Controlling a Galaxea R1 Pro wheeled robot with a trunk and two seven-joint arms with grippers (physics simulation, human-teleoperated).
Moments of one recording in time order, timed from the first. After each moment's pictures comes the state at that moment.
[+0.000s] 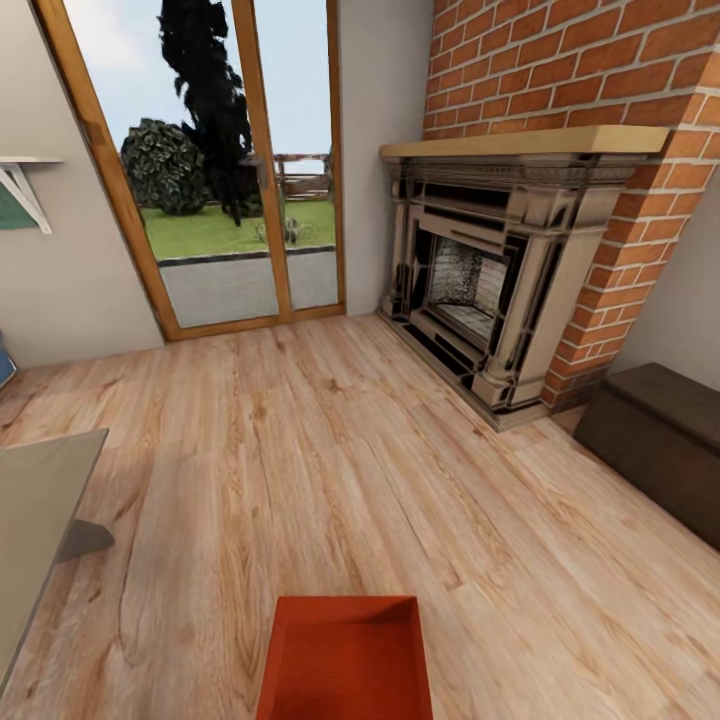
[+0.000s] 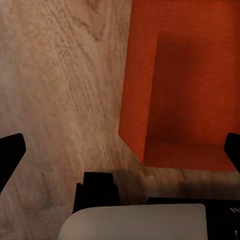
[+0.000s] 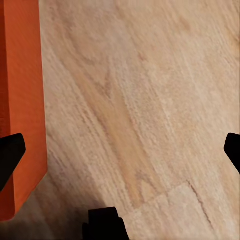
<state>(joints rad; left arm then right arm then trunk) -0.31 0.12 -0.34 -0.04 0.52 -0.20 -0.24 -0.26 0.01 0.33 -0.24 -0.27 -0.18 -0.28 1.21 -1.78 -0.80</state>
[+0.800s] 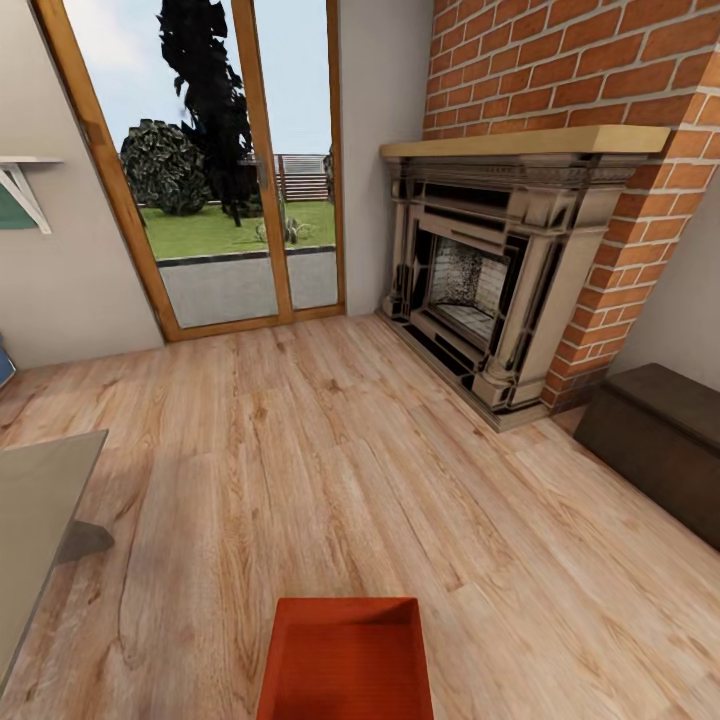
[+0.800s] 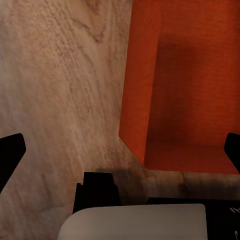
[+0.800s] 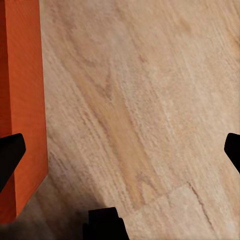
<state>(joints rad) -0.31 0.12 -0.34 -0.04 0.52 -0.20 -0.24 -0.26 0.01 0.33 -0.24 -0.27 -0.18 -0.28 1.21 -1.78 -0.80</state>
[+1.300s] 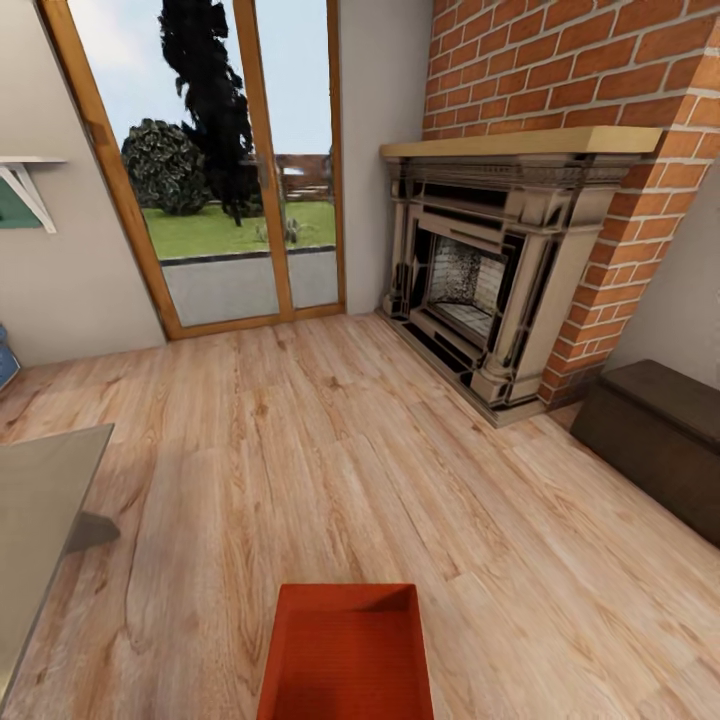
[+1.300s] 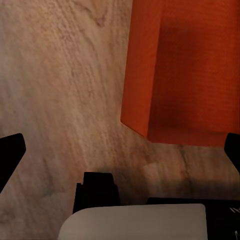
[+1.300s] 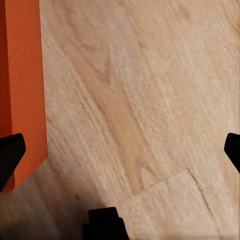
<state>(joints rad) -0.31 0.12 -0.34 -0.04 0.52 -0.20 -0.24 -0.26 0.01 0.33 -0.24 -0.27 -0.18 -0.28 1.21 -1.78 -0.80</state>
